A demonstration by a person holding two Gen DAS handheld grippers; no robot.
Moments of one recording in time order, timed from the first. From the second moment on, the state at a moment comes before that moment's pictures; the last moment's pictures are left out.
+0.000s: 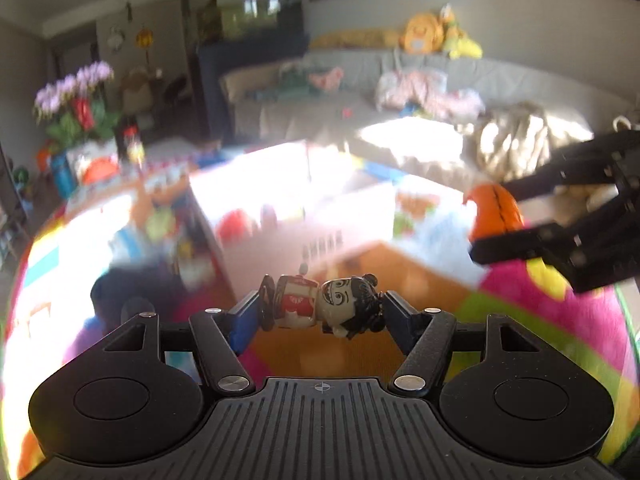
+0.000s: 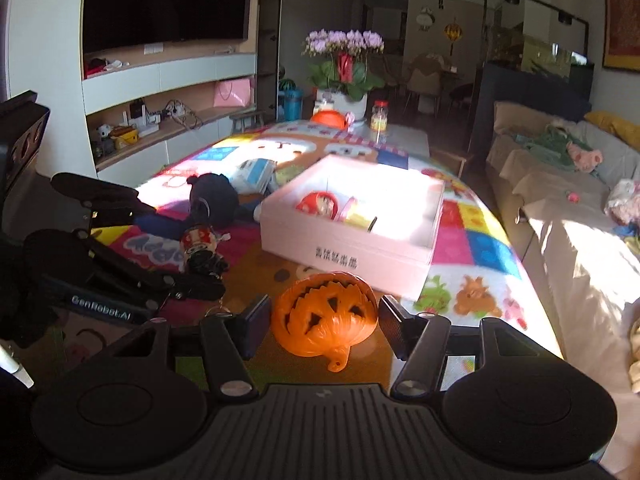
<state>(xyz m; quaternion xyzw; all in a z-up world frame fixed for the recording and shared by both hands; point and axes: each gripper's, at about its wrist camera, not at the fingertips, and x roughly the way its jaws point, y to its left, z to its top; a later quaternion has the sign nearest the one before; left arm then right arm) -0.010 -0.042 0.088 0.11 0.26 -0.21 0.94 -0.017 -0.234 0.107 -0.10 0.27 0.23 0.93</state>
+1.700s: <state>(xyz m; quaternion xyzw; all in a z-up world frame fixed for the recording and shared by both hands) 0.002 -0.003 0.031 0.03 0.34 -0.17 0.92 0.059 -0.205 0.043 -0.14 0.38 0.19 0.89</state>
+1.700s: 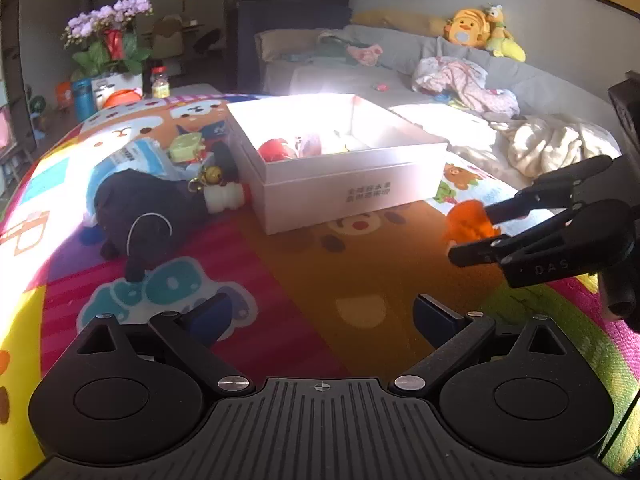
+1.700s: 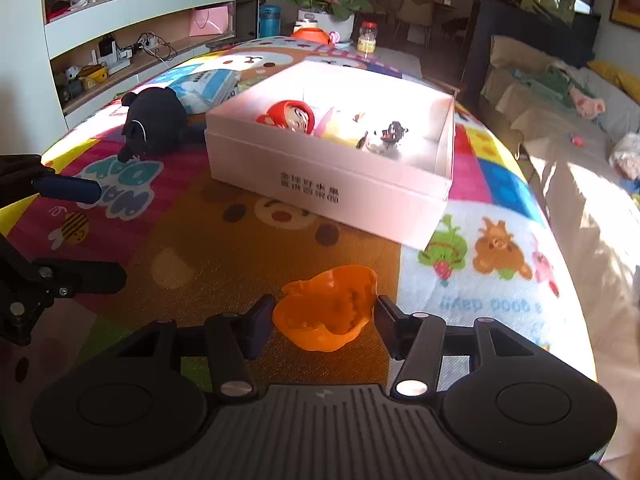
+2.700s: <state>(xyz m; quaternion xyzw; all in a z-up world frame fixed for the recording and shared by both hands) 0.018 0.105 0.019 0.00 0.29 0.01 0.96 0.112 -0.012 0.047 -0.42 0.21 0.27 0.84</state>
